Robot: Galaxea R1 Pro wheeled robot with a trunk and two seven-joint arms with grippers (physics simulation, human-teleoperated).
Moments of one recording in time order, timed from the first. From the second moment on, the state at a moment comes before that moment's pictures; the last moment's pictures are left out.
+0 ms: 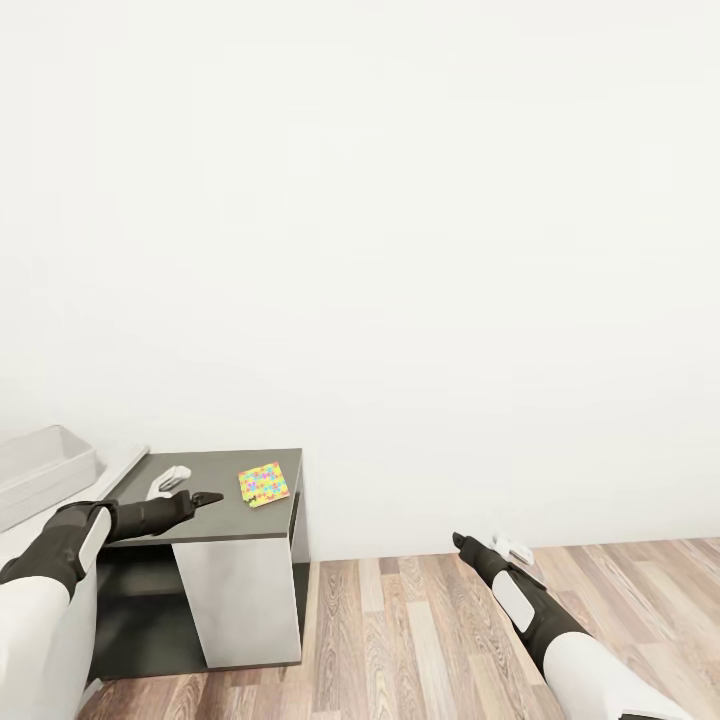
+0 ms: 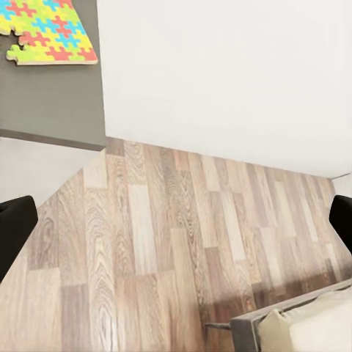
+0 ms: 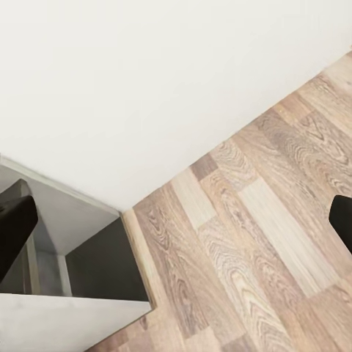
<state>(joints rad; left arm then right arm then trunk) -0.79 0.31 0.34 -0.56 0.03 0.74 -0.78 -0.67 -0.01 -0.12 -0.38 -0.50 0.07 -0.01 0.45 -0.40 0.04</state>
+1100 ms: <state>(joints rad) -0.79 0.31 0.34 -0.56 0.03 0.71 -0.79 -0.67 -0.01 -0.11 -0.38 -0.50 0.07 0.08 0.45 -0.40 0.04</state>
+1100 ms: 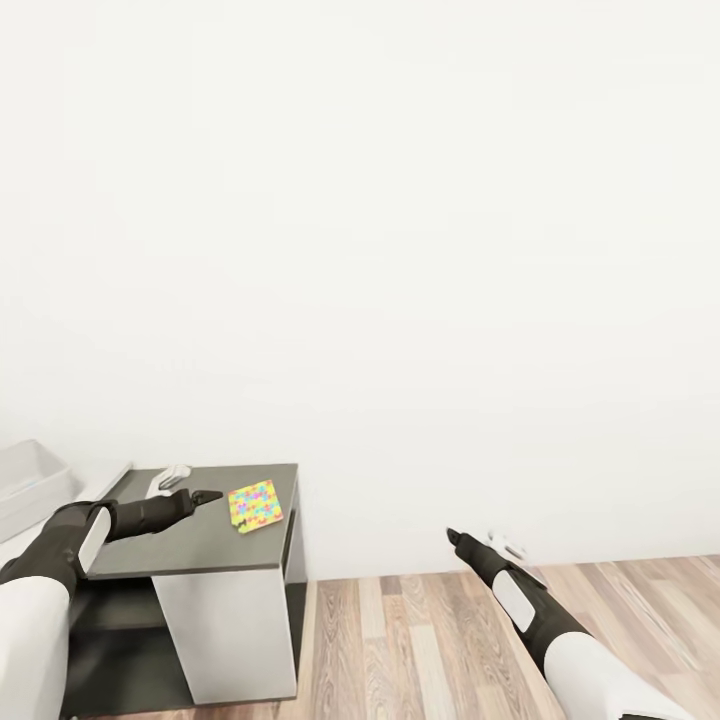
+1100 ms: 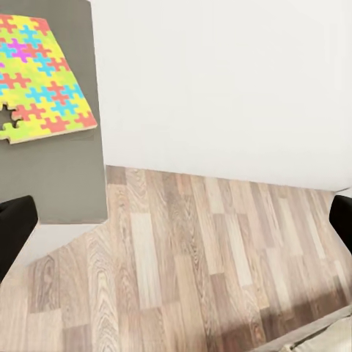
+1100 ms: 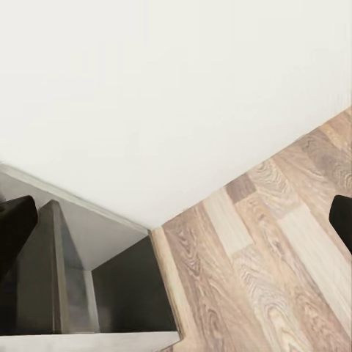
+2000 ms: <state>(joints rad) -0.79 0.31 0.34 -0.56 0.03 0.70 -0.79 -0.68 -0.08 -0.13 -0.38 -0.52 0.49 0.23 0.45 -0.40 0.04</state>
